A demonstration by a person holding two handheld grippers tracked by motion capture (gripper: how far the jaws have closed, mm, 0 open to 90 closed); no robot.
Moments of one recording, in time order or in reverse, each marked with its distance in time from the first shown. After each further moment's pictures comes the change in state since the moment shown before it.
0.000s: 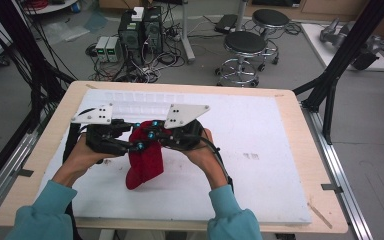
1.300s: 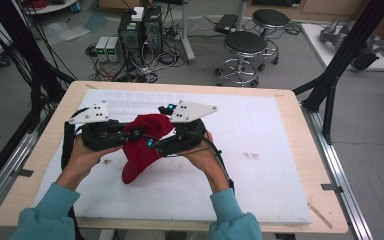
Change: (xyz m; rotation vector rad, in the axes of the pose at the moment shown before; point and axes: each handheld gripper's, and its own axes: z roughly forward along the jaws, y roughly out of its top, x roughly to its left) left arm -0.005 0.004 -0.008 -0.003 0.221 -0.020; right arm 0.000 -0.006 -0.004 -0.067 -0.115 0.134
